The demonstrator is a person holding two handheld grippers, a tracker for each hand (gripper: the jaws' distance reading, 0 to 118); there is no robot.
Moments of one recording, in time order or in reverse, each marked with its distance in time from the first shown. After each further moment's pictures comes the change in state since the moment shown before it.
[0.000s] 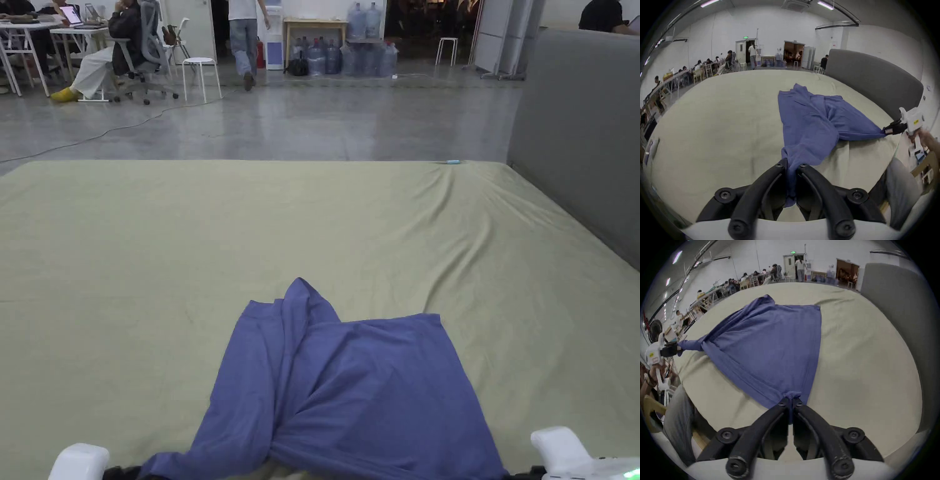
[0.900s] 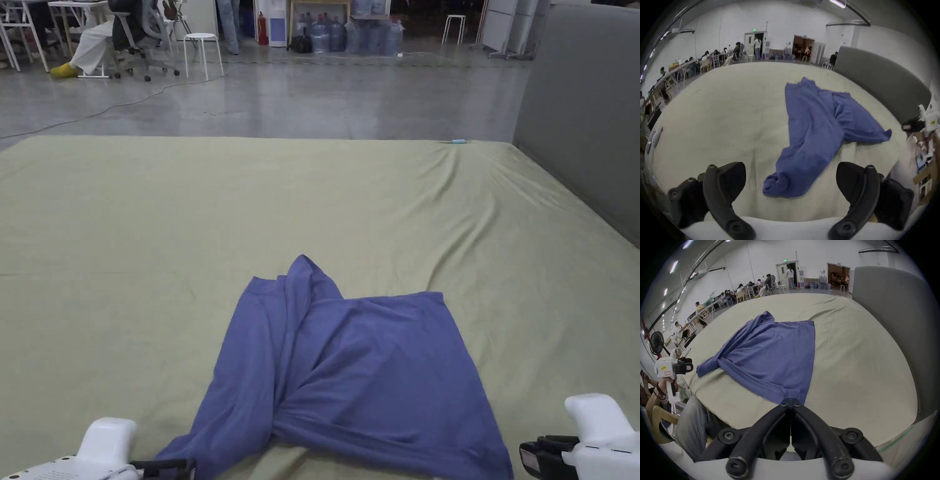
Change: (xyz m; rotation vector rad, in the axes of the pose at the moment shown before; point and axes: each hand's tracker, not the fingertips) left arm 0.002 -0.017 -0.041 -0.136 0.109 0.013; right arm -0.020 -0.006 0.052 0.073 -0.015 -0.061
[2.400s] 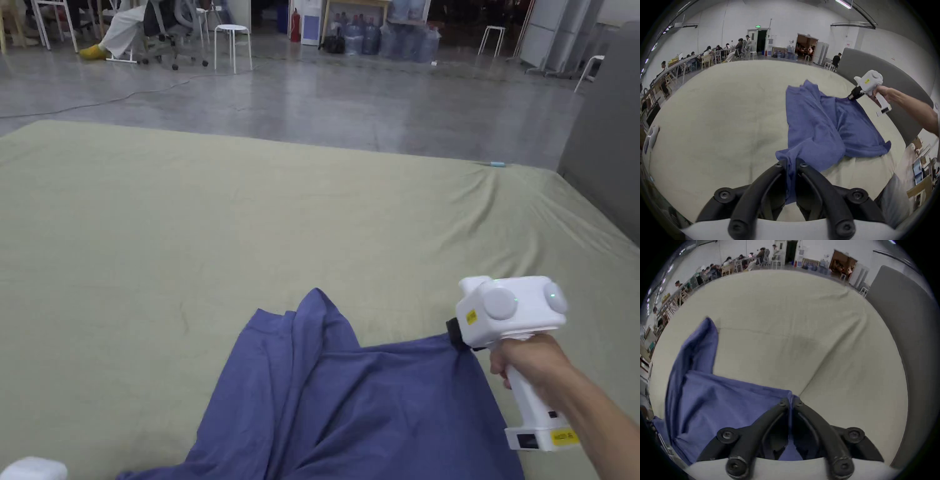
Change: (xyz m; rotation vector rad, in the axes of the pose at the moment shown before) left arm -0.006 0.066 0.026 0.160 -0.056 0.094; right arm 0.022 0.306 -0.240 -0.074 -0.164 0.093
